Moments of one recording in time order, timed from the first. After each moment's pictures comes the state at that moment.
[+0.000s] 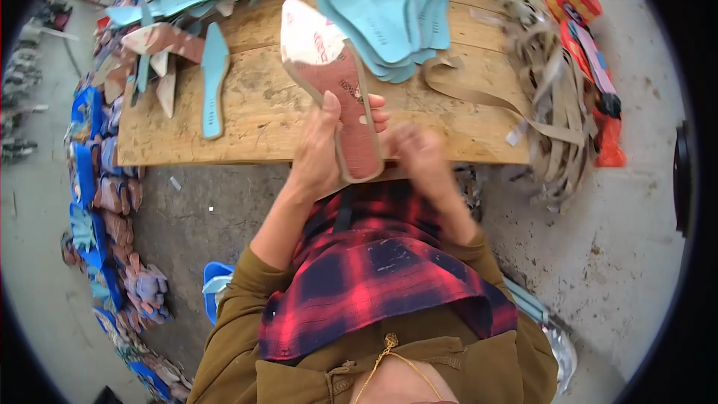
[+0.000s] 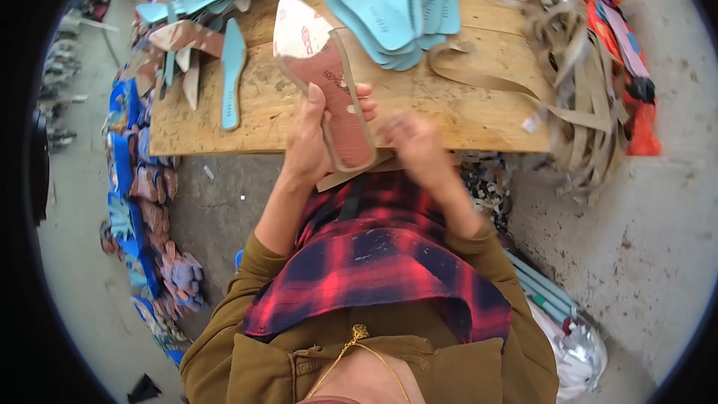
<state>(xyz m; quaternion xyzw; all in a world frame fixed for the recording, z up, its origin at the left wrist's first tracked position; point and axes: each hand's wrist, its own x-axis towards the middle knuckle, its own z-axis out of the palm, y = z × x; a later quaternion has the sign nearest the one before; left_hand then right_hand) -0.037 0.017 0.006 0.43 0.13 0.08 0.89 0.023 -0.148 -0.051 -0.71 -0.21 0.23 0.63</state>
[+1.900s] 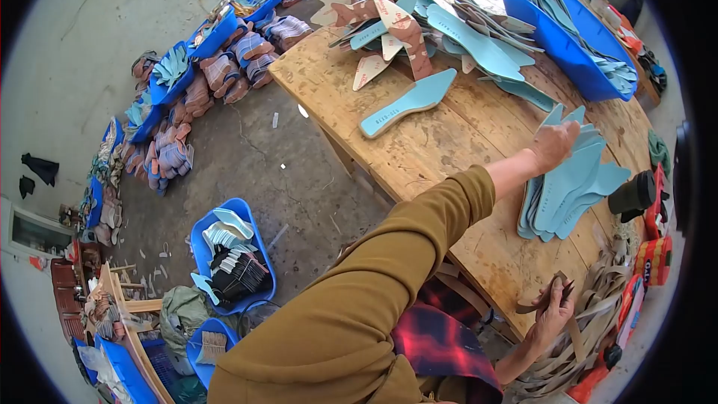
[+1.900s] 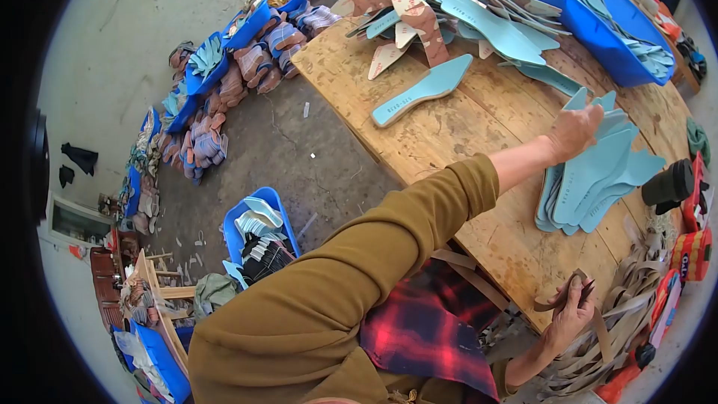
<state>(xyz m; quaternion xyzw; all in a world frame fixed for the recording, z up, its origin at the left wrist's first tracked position) 0.213 0.109 -0.042 0.88 0.07 0.40 0.26 0.106 -0.209 -0.034 -0.68 -0.10 0.16 0.71</state>
